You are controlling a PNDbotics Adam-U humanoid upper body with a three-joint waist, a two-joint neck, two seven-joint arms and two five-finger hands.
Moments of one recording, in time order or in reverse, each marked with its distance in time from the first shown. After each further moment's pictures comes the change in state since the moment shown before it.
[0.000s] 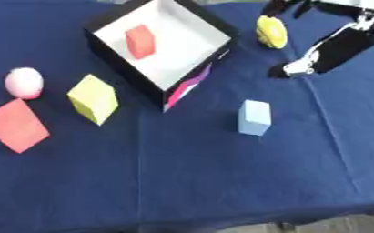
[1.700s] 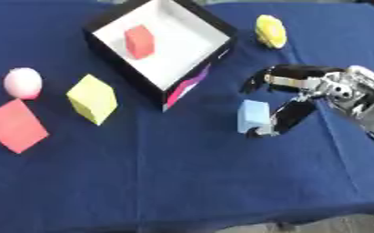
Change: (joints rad) left arm 0.005 -0.010 -0.006 0.003 0.000 0.004 -0.007; right arm 0.091 0.176 0.120 0.163 0.219 0.005 0.049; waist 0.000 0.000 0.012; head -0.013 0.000
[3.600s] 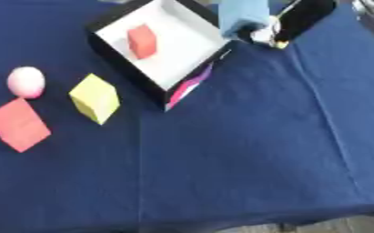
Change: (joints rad) left arm 0.008 -0.006 0.000 0.000 0.003 -0.002 -0.007; right arm -0.509 0.204 -0.094 0.188 -0.006 0.061 -0.016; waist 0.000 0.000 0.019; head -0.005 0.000
